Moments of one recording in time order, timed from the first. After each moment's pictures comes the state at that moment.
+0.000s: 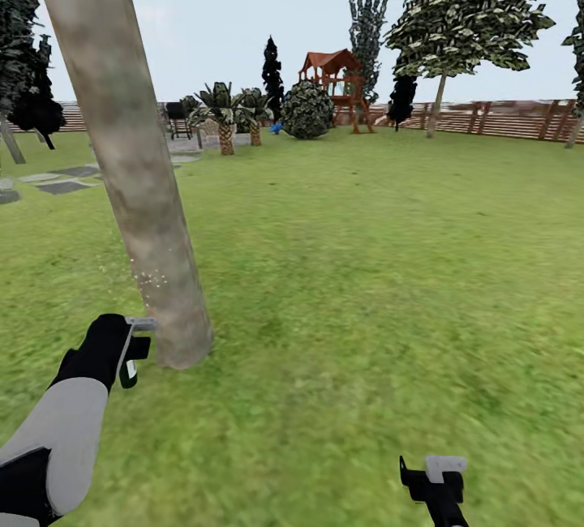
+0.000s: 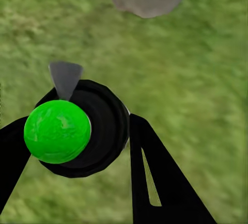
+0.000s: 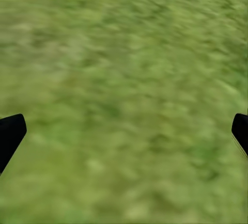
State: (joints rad) left arm -0.89 0.12 0.40 -0.69 -0.53 0.87 -0.16; right arm -0.48 -0.07 -0.17 -0.08 0.22 -0.53 -0.15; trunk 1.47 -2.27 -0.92
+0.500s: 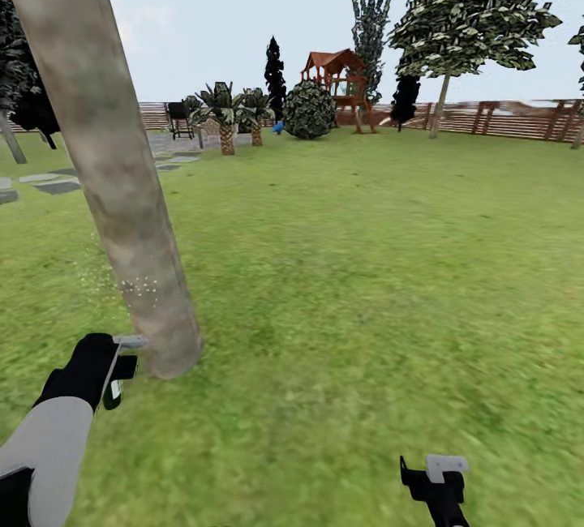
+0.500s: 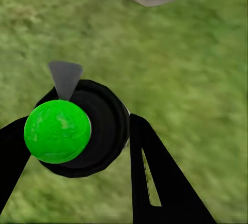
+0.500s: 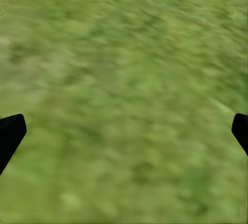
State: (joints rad) left arm -0.82 0.17 0.42 -0.66 -0.54 0.83 -0.16; right arm -0.48 -0.07 -0.17 -0.08 0.22 -0.53 -0.15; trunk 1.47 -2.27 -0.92
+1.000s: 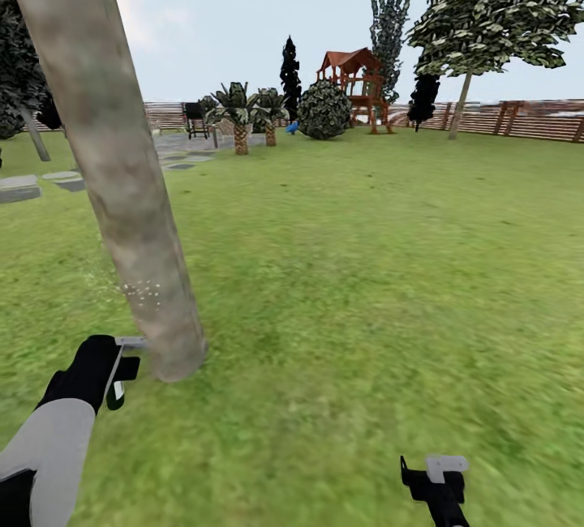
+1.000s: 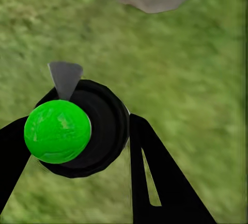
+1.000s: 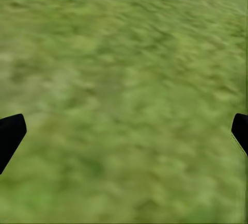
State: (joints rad) left arm -0.82 0.16 0.41 -0.66 -0.53 0.82 -0.15; right arm -0.48 -0.07 -0.17 -0.08 0.22 -0.53 -0.15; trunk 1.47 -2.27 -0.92
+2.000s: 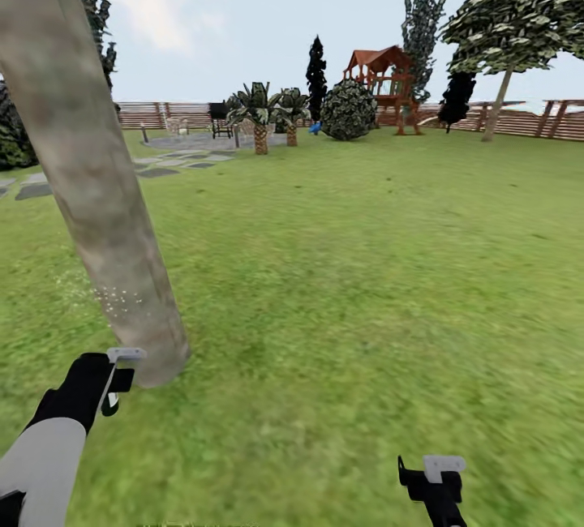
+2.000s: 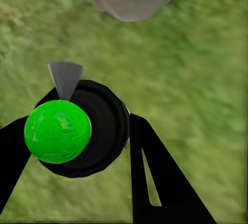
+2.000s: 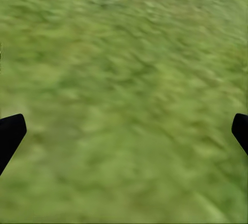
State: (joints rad) left arm -0.75 0.18 0.42 -0.66 -0.53 0.70 -0.15; right arm -0.48 -0.06 -0.16 -0.08 0.22 -0.53 -0.15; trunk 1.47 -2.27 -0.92
